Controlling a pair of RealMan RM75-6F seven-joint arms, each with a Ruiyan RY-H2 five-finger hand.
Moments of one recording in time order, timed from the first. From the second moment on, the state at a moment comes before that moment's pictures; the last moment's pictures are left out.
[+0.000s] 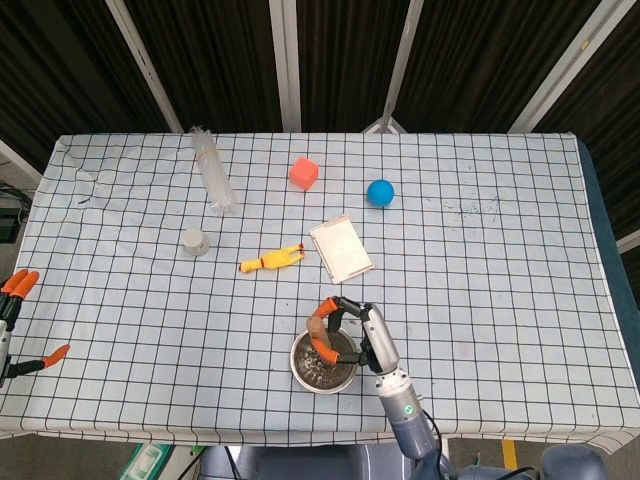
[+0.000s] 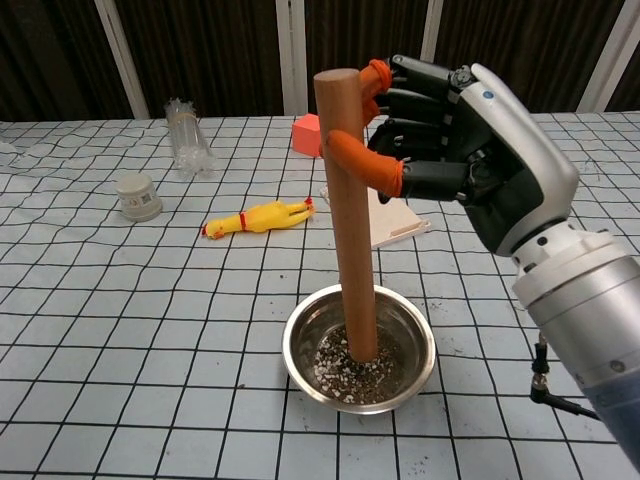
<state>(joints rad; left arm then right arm) -0.06 -1.10 -0.05 -1.60 1.47 1.48 -0.19 0.48 -1.98 0.14 -1.38 -1.67 1.55 0.62</state>
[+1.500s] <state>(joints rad) -0.06 -1.09 -0.05 -1.60 1.47 1.48 -0.20 0.45 -2.03 0.10 -1.27 -1.72 1.65 0.62</state>
